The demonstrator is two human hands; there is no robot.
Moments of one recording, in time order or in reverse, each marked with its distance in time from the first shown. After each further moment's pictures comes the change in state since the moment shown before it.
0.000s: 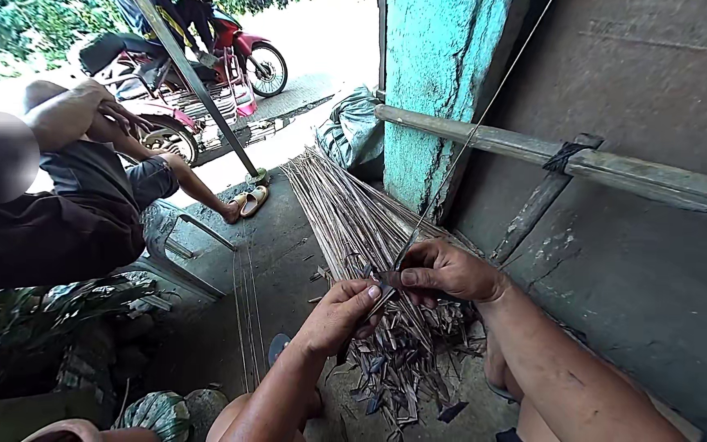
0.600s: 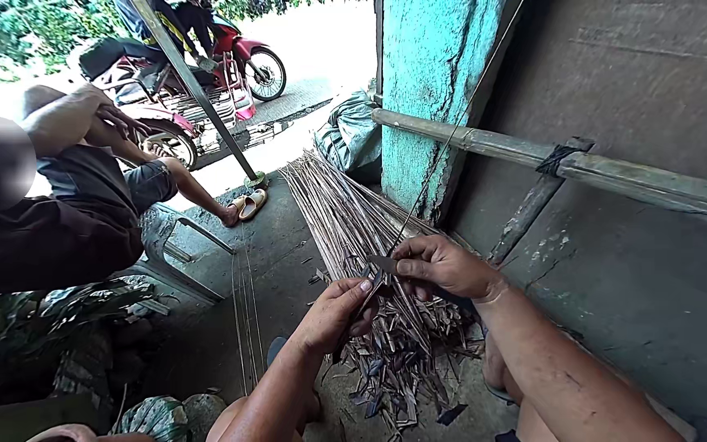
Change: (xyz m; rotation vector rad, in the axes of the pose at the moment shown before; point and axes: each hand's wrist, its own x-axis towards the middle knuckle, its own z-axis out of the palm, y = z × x) left_hand 0.003 0.001 -0.003 -0.036 0.039 -0.059; right_hand -0.004 -0.004 0.001 -0.042 0.223 0.078
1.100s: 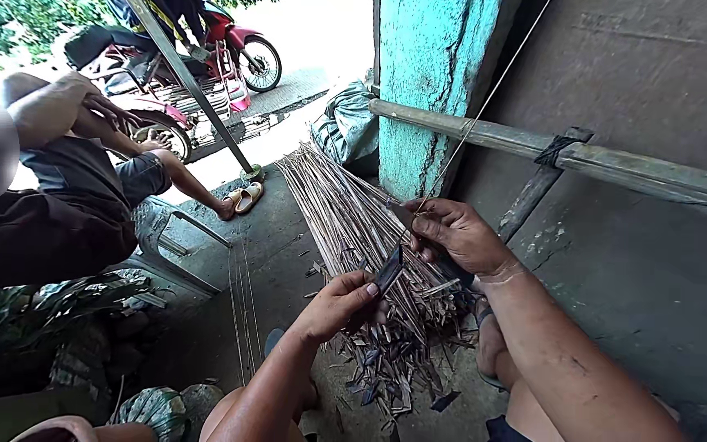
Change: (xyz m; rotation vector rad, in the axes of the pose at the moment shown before) left_hand 0.007 -0.013 -0.009 0.149 -0.061 -0.007; right_hand 0.003 -0.012 -0.011 -0.024 0.261 -0.218
